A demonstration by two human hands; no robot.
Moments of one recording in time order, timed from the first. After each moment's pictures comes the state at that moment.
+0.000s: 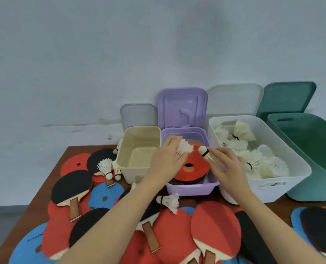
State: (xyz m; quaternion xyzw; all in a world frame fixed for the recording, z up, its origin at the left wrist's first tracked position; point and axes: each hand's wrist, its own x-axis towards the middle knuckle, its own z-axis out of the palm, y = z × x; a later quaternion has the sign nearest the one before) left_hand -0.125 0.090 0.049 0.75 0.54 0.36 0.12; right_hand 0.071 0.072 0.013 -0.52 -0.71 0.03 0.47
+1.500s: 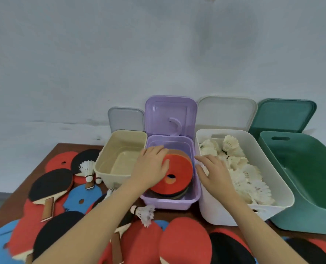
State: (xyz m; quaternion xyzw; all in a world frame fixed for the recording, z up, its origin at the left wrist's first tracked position) left_hand -0.079 0.128 0.047 0.78 0.60 0.19 -0.02; right_hand 0.137 0.140 0.017 -0.50 -0.80 0.03 0.34
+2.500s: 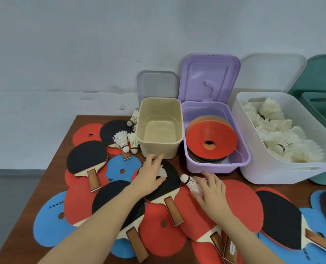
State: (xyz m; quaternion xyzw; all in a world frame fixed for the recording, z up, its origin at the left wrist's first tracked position) left_hand -0.256 0.057 -0.089 0.75 0.60 0.13 0.24; right_hand -0.017 0.015 -0.126 -0.60 -0.78 0.06 0.15
